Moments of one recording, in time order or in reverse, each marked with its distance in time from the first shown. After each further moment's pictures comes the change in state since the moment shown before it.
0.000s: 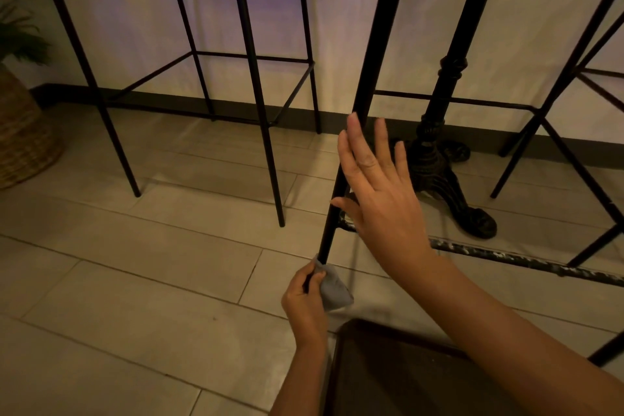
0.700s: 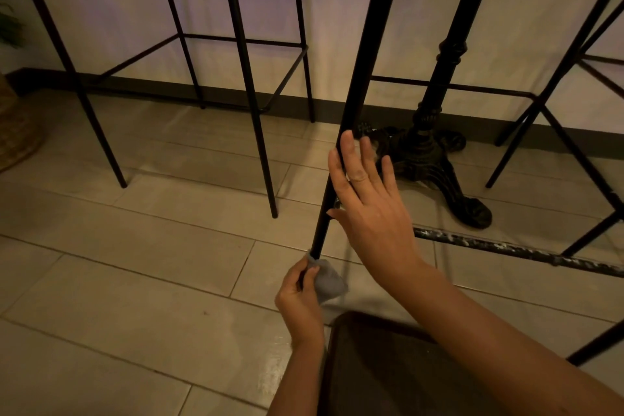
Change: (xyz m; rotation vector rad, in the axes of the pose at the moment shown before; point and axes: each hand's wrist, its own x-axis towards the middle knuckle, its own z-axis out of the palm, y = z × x) left_hand -0.004 -0.012 0.001 -0.043 0.017 -0.002; right_hand -0.029 0.002 0.031 -0.037 -0.103 -0.005
